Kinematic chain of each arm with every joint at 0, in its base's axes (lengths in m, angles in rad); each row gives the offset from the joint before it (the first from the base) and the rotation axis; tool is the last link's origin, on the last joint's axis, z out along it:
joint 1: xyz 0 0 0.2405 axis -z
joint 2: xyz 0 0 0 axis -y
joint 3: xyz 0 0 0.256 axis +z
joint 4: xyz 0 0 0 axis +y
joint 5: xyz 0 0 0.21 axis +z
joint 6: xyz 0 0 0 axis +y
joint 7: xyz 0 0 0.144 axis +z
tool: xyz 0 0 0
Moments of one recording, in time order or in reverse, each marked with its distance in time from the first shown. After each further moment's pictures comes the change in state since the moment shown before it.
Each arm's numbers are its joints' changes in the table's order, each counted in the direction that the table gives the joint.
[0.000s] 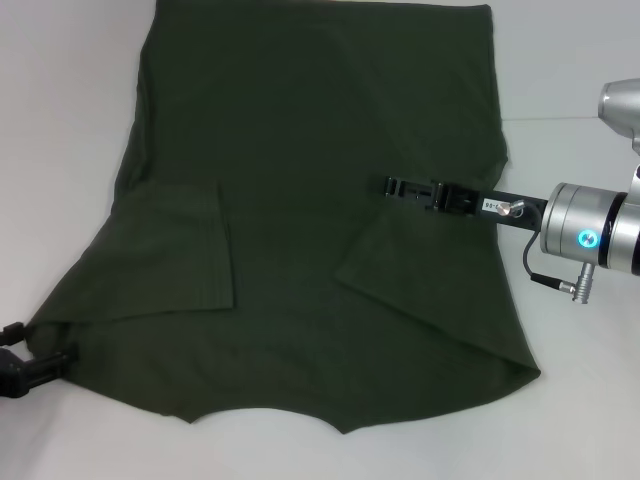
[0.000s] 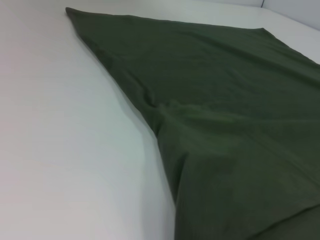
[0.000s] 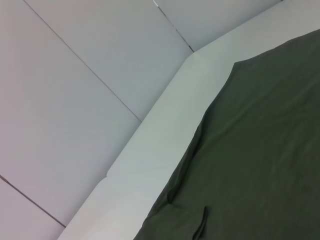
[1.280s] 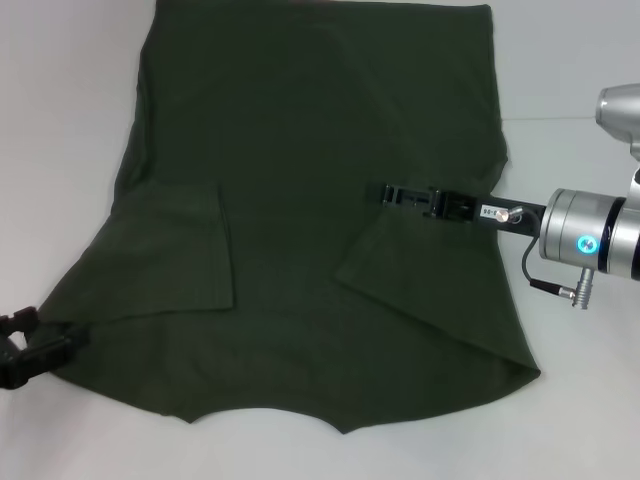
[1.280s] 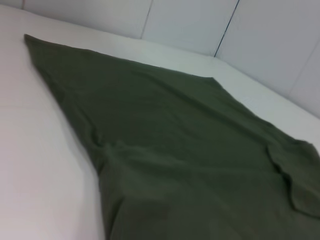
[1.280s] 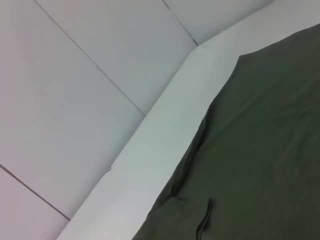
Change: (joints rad) left arm -0.015 -0.004 -0.050 0.062 -0.046 0.231 -0.094; right arm 0.003 -0.002 -0.001 0.001 -0.011 -0.016 0.000
